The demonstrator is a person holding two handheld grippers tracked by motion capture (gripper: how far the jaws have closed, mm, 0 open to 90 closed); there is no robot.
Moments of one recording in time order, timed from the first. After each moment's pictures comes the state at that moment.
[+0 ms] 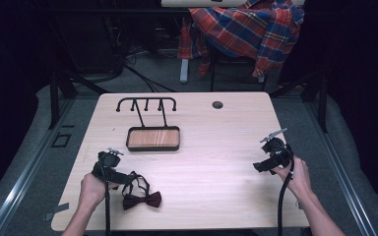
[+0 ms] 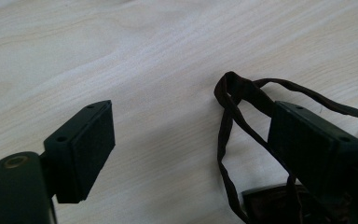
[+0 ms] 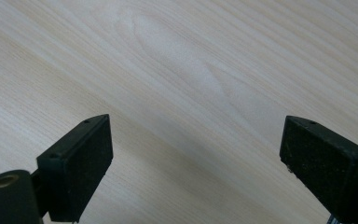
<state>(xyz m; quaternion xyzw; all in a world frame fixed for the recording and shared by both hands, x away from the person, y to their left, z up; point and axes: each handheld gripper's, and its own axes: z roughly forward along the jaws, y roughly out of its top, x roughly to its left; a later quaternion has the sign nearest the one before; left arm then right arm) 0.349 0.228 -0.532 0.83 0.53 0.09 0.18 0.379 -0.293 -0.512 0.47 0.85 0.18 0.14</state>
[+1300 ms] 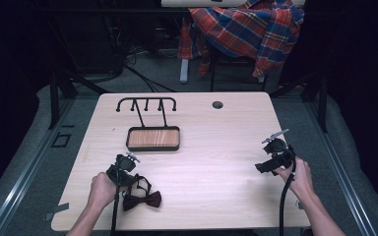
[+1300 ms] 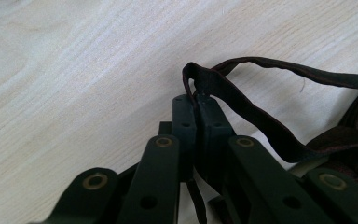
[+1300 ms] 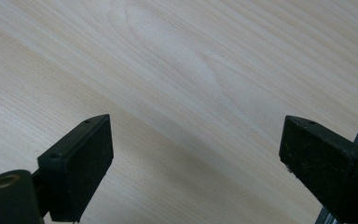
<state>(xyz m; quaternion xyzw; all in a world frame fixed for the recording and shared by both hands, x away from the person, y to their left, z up) 0.352 0.193 -0.547 0.89 0.44 0.07 0.12 0.376 -0.298 -0.512 0.47 0.85 0.17 0.14</state>
